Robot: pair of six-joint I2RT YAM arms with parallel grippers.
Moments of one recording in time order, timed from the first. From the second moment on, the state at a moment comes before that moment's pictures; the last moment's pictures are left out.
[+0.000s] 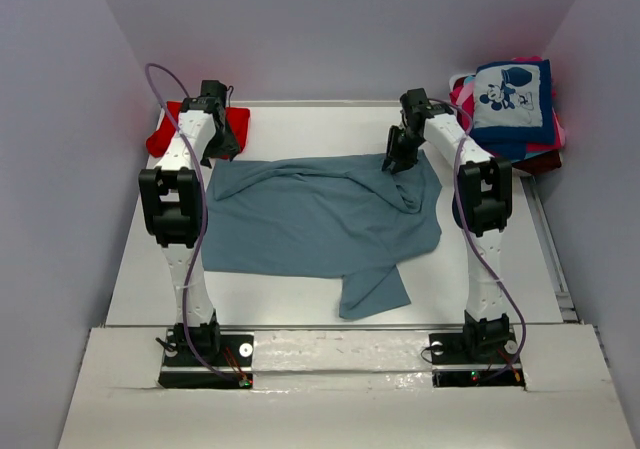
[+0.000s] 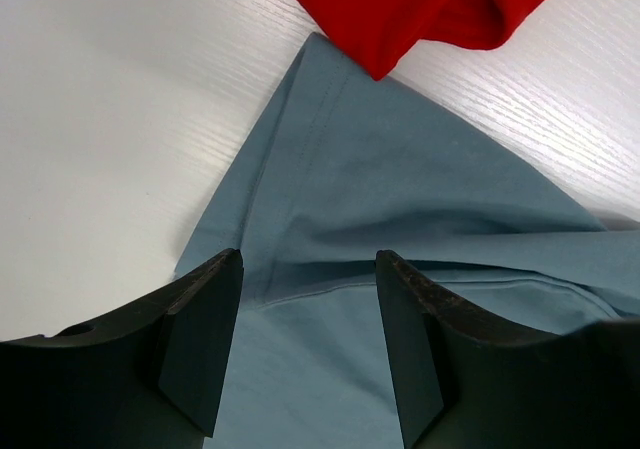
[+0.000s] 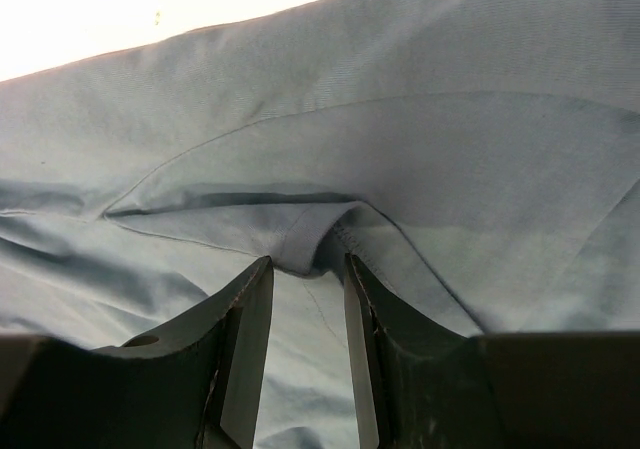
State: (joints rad) left arm -0.05 2.13 1.93 -0.97 -0.25 -0.46; right arm 0.22 2.32 2.06 -0.93 -0.20 0.44
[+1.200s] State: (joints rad) left arm -0.05 2.13 1.91 -0.96 -0.25 -0.46; right arm 0.22 2.36 2.03 -0.93 -0.24 0.44
